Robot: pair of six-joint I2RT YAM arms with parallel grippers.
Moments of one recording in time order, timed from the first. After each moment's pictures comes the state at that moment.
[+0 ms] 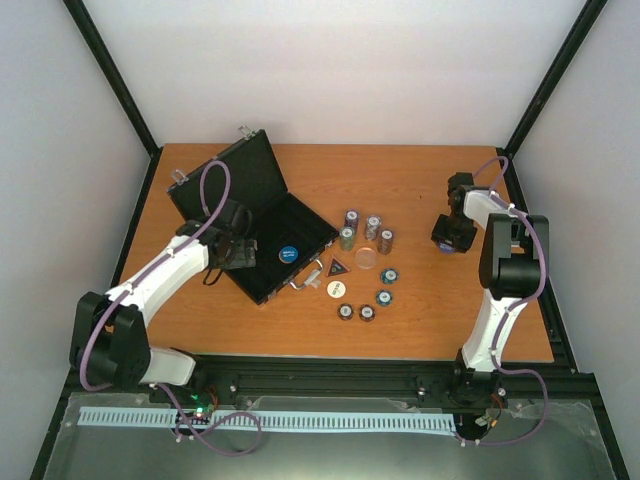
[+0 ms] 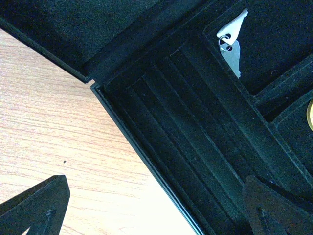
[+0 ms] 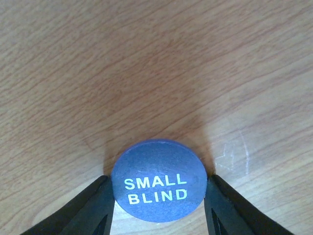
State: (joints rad) left arm -0.35 1.36 0.96 -0.83 -0.29 -0.48; right arm -0.04 1.99 1.35 -0.81 0.02 0.41
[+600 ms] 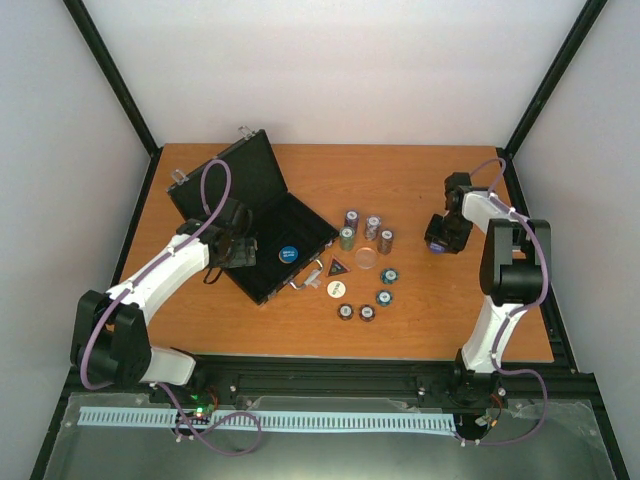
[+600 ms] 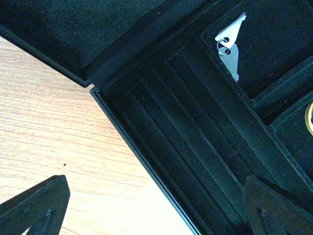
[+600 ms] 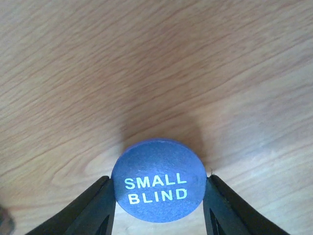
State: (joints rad) left arm -0.35 1.37 0.98 -0.83 -0.29 -0.47; right arm -0.03 1.94 1.32 -0.82 -0.09 0.42
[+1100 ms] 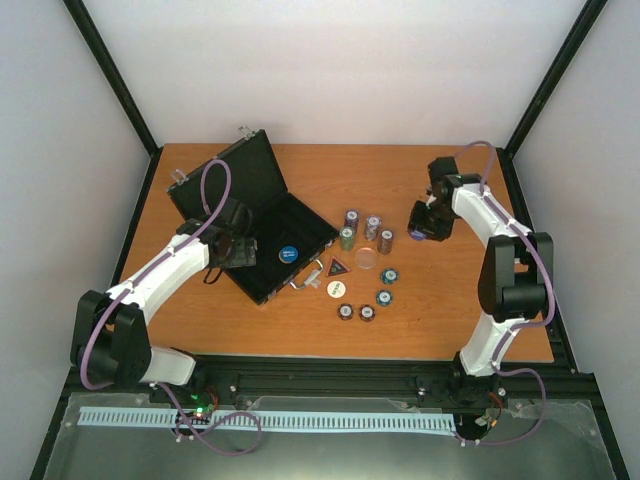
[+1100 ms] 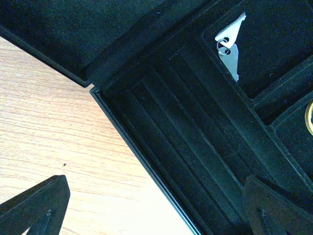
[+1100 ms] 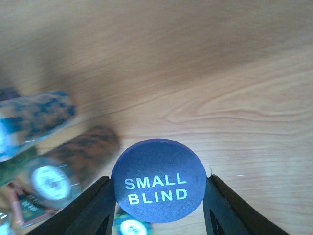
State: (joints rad) left arm -0.35 1.37 0.98 -0.83 -0.29 -0.47; right arm 0.09 1.80 1.37 -0.92 -0.16 0.43
